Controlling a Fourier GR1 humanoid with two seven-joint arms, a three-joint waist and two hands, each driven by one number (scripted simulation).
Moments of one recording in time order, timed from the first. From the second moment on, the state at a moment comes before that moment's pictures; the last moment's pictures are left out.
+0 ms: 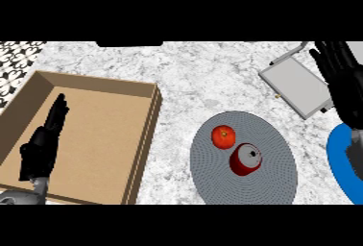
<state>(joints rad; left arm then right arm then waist) -0.05 0.48 -0.19 -1.48 0.13 0.34 -0.04 -0.38 -0.57 0.12 -1.61 -0.37 -0.20 0.15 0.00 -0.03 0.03</state>
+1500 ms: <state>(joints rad) -0.01 0.47 -0.12 -1.50 0.42 0.19 0.28 0.27 -0.89 0.02 -2.09 -0.31 -0.05 0.32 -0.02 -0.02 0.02</state>
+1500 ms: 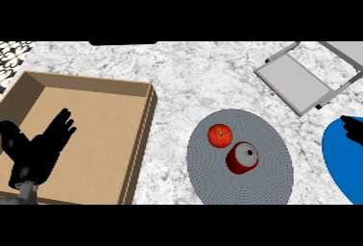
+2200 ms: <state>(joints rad) -0.06 0.45 -0.14 -1.49 0.41 0.17 0.30 -0.03 -0.96 0.25 -2.24 -0.09 -0.22 0.98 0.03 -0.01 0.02</state>
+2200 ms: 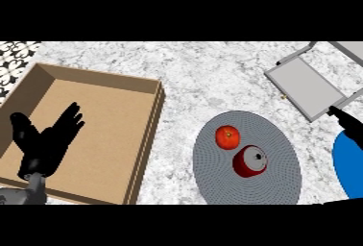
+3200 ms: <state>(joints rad) -0.04 0.45 -0.12 -1.49 0.39 0.17 0.30 -0.29 -0.74 0.61 -2.02 0.21 -0.17 1.15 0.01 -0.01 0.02</state>
